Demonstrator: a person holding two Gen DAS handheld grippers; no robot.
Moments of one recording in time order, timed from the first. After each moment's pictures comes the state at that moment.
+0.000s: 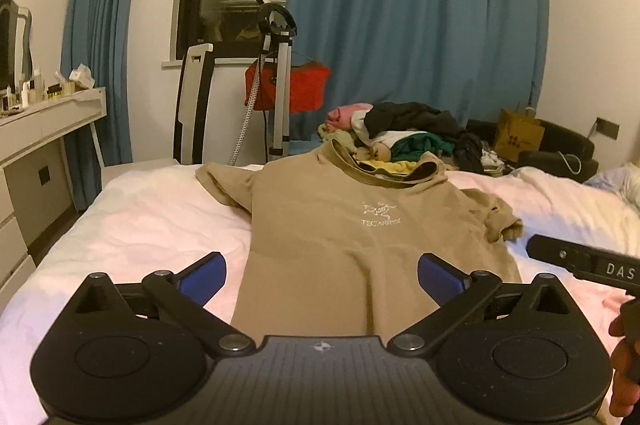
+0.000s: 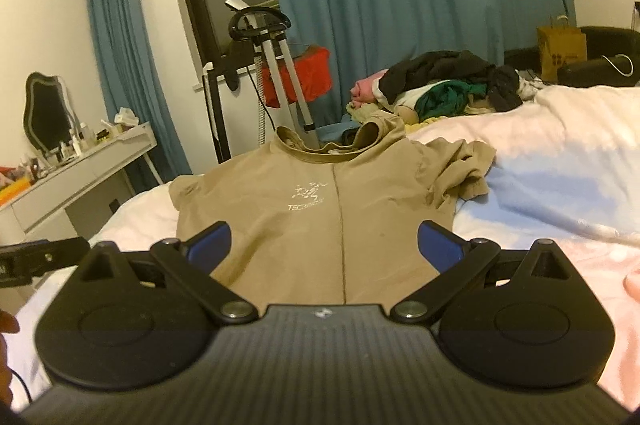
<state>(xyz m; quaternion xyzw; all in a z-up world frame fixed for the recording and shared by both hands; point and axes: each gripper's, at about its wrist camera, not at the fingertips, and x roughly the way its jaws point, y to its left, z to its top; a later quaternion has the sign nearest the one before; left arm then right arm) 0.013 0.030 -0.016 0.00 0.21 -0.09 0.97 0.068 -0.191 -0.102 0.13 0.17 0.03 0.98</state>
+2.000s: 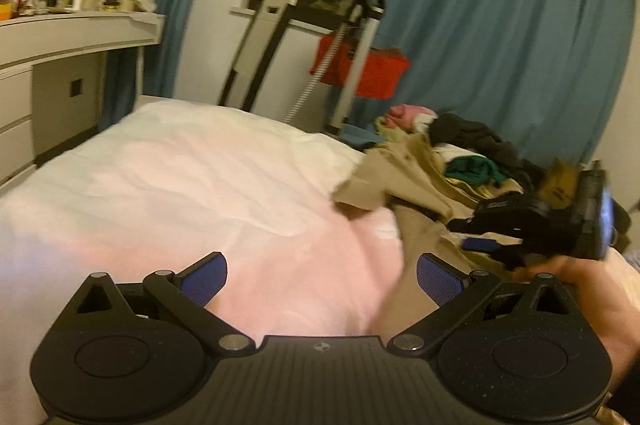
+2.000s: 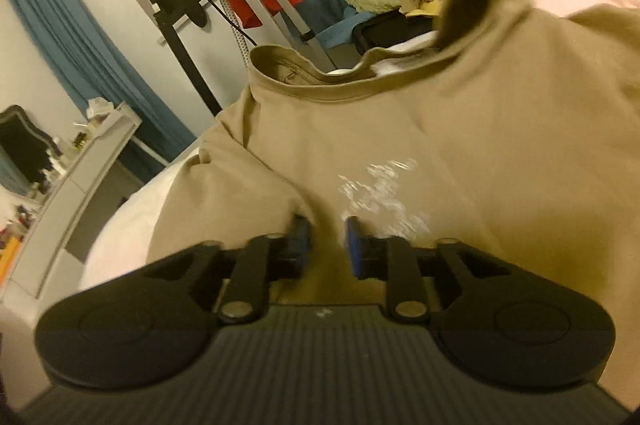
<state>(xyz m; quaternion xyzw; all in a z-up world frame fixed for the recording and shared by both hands) 0.098 0.118 -0.069 -0.13 0.25 -0.04 0.96 0.326 -0.146 -0.161 0.27 0.32 0.05 0.91</state>
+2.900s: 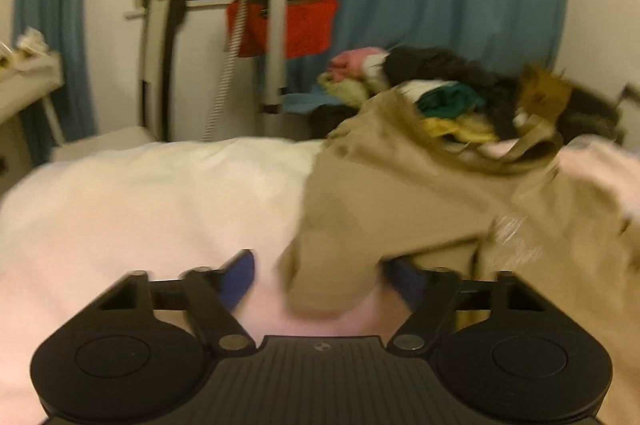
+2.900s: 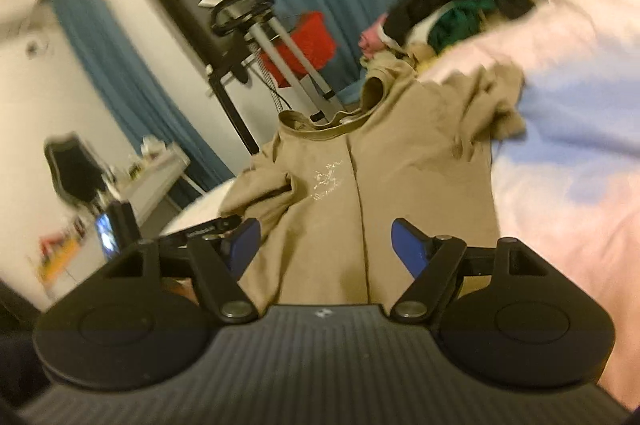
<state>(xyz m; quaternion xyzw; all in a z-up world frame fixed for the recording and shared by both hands) 0.301 0.058 -0.095 -0.01 0.29 -0.14 0.95 0.132 -0.245 -0.125 0.31 0.22 0.08 0.92</state>
